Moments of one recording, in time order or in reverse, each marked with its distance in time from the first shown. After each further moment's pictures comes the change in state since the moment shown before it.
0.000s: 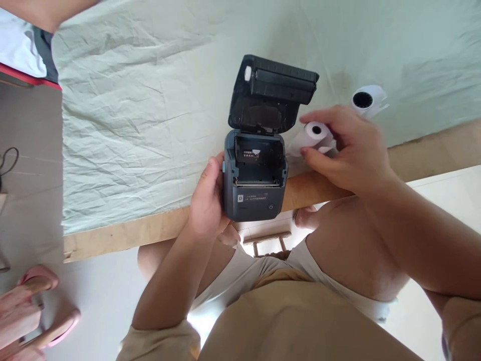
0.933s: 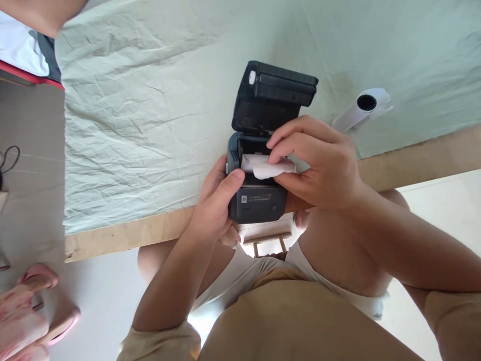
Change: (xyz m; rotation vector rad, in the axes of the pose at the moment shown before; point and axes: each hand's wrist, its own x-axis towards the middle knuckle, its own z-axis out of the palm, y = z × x) left_hand -0.003 -0.003 -0.011 0.136 -0.070 0.080; right_hand 0.012 -0.043 0.029 0.088 0.102 -0.344
